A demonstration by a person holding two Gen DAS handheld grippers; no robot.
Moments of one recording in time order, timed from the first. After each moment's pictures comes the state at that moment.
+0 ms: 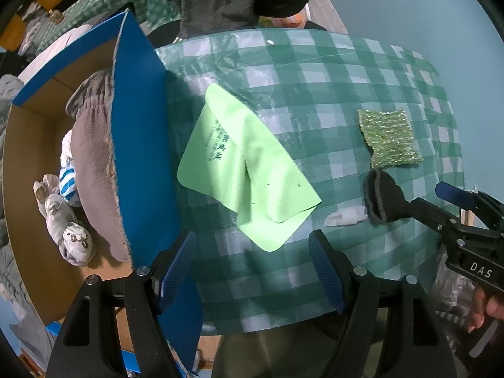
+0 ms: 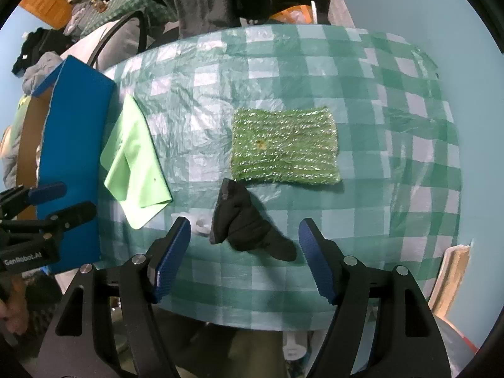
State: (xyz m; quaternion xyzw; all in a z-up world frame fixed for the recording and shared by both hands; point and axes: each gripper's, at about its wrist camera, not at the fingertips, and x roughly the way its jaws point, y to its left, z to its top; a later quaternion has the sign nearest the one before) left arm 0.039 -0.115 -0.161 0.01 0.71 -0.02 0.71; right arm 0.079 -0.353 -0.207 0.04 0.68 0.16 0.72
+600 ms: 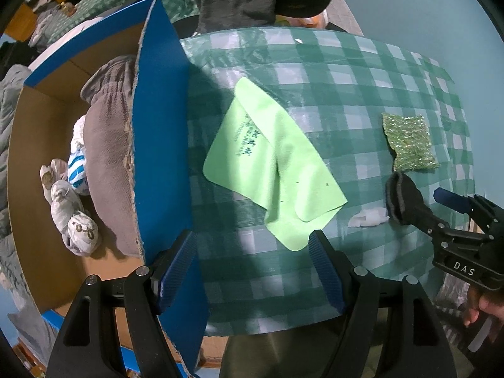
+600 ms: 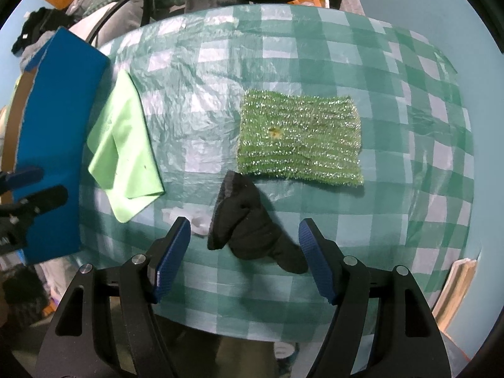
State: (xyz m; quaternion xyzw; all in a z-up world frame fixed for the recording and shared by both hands) left arm 0.036 -0.092 -0.168 0.00 0.71 0.01 0.71; right arm 0.080 -0.340 -0.235 0.00 0.69 0.17 0.70
